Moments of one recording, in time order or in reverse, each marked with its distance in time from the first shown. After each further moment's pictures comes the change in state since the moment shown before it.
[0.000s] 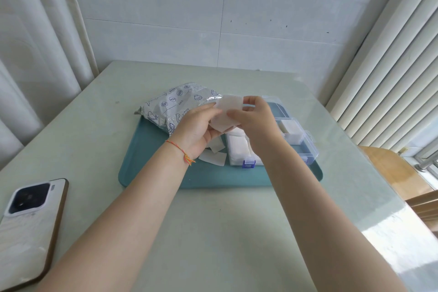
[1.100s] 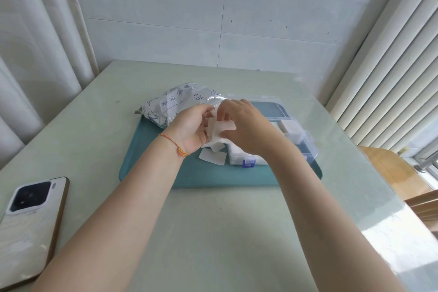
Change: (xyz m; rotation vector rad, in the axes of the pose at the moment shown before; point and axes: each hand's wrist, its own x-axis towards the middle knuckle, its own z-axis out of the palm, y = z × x) left_hand 0.004 0.012 -0.010 0.061 0.132 -0.202; right_hand -0.012 -0.010 -0.006 -1.044 -0.312 -0.571
